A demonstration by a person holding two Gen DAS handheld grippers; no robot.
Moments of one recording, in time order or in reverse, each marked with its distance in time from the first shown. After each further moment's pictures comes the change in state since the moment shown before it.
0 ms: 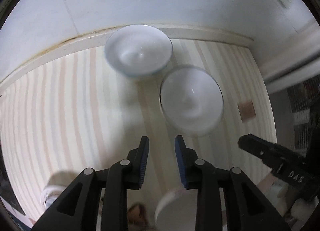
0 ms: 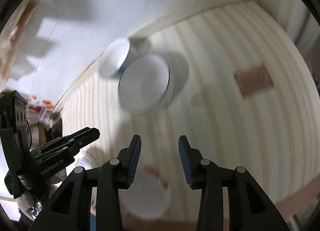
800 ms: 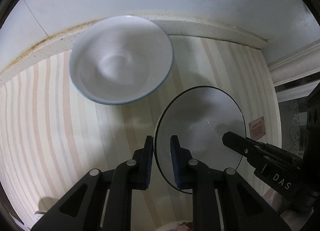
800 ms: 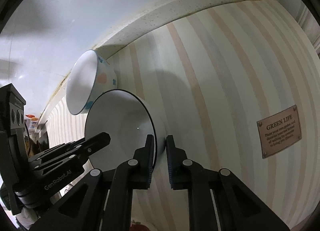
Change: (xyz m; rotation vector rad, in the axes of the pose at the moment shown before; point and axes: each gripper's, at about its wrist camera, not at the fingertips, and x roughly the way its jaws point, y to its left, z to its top) left arm 0.051 -0.009 0.031 0.001 0.045 -0.009; right arm 0.082 -0.013 0.074 0.016 0.060 -0.041
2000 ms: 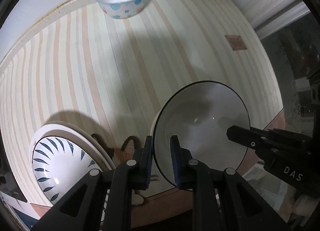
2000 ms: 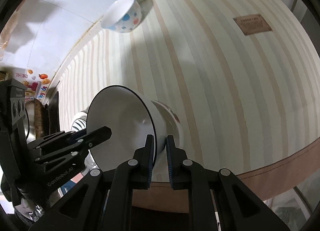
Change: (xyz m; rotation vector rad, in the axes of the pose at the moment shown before) left arm -0.054 -0.003 -0.158 0.149 0.115 0.038; right arm -0.063 0.017 -0.192 -0.012 0.078 0.016
